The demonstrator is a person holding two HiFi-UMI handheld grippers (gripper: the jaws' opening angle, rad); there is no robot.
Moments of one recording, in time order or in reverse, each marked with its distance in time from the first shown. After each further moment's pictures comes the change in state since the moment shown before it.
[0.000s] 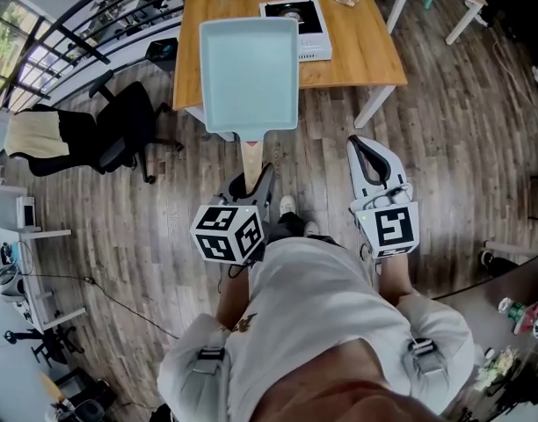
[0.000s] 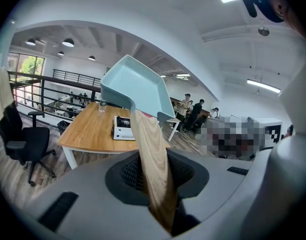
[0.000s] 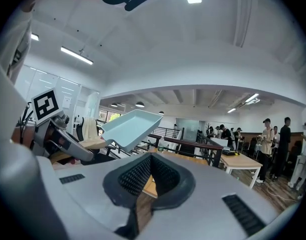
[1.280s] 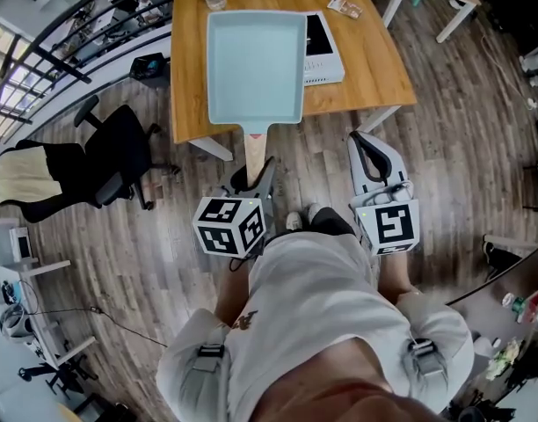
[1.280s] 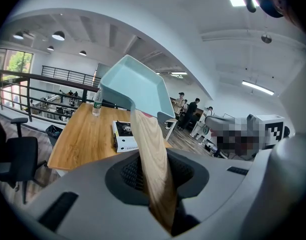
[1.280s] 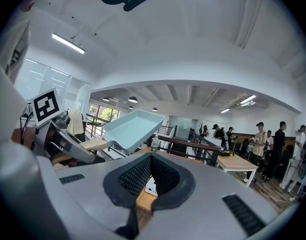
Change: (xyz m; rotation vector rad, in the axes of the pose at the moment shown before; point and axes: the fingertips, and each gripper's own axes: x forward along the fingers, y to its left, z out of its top) left arm 0.081 0.114 0.088 0.035 0.039 -0.101; right arm 0.150 -0.004 0.027 -0.022 0.049 -0.098
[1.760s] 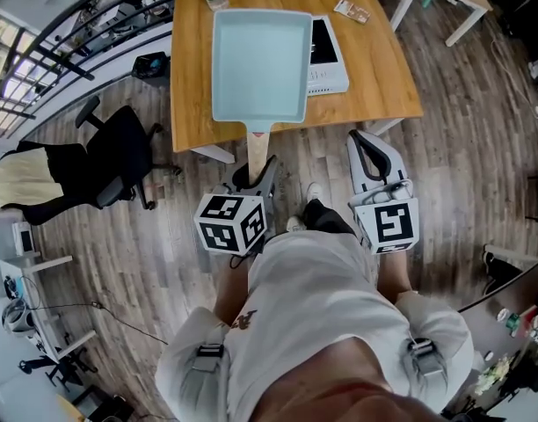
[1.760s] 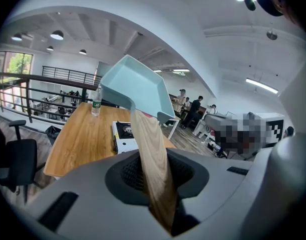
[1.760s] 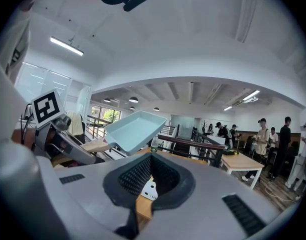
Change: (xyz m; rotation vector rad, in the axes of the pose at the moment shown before) left arm 0.053 0.012 0.023 0.002 0.028 0.023; right arm 0.050 -0.037 -0.010 0.019 0.004 0.034
